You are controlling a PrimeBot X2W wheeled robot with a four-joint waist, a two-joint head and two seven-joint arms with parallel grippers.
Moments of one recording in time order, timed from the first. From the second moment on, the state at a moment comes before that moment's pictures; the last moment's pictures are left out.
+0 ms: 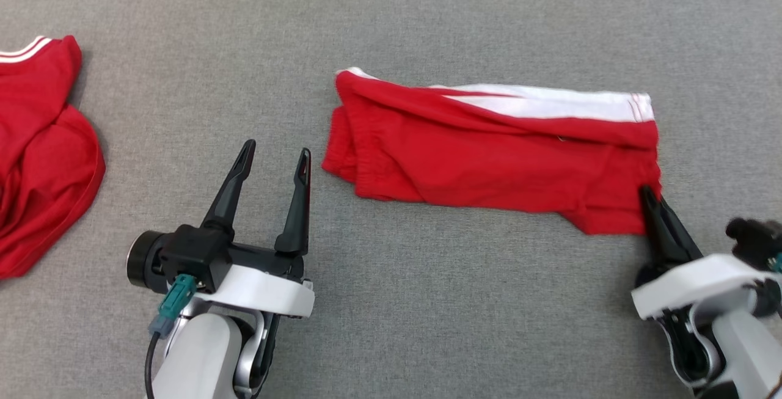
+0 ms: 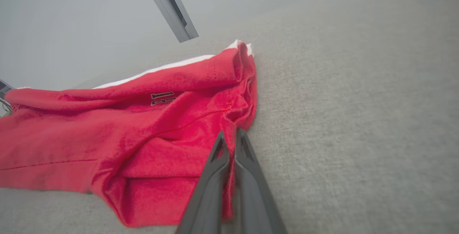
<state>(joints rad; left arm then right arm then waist) -0.27 0.08 -0.28 0.13 -0.24 0.07 -0.26 -0.40 -0.23 0.25 0.58 0.65 0.13 -0.27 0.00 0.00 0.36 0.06</state>
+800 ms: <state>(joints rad) -0.19 0.11 -0.30 0.09 -0.26 0.09 -0.23 -0.24 -0.18 0.04 0.43 0.53 0.13 -0.26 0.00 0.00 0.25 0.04</state>
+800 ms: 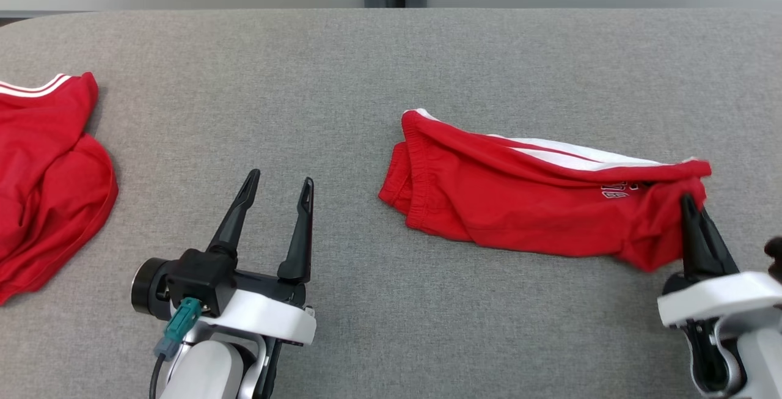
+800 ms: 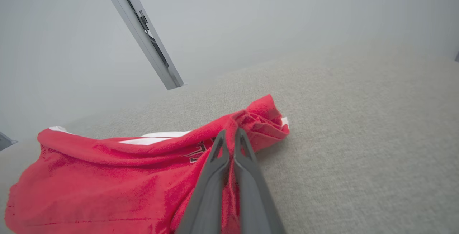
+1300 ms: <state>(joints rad) -0.22 0.08 -0.34 0.11 -0.27 0.08 -0.24 -0.47 -0.09 0.39 0.29 0.48 0.13 -0.21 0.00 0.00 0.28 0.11</state>
